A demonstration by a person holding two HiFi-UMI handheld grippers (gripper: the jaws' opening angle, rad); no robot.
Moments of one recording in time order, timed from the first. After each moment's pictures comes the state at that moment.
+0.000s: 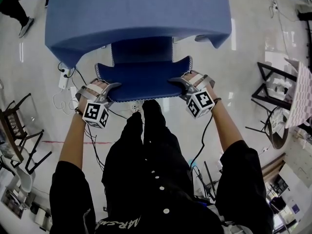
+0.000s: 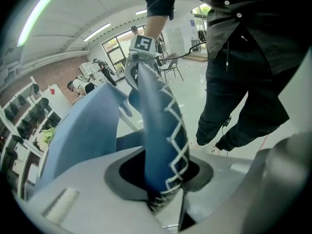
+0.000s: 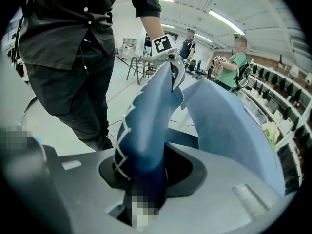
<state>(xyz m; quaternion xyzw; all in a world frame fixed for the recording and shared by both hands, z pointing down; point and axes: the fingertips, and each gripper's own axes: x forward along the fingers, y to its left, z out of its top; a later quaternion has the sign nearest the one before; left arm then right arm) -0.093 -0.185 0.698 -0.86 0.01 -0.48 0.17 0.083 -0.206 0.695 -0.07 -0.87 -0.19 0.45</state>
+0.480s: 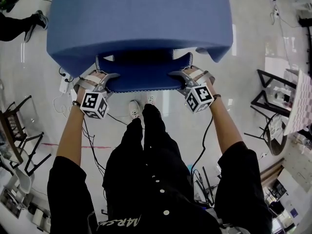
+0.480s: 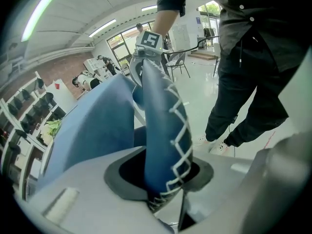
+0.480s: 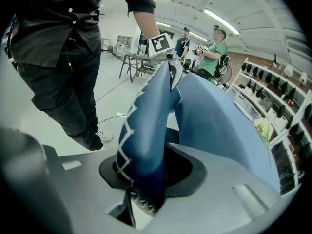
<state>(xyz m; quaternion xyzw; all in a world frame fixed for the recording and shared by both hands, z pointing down) -0.104 -0.265 0.703 -0.86 0.04 -0.49 0.16 0.074 -0.281 0.698 -0.04 -0.87 -0.19 0.45</state>
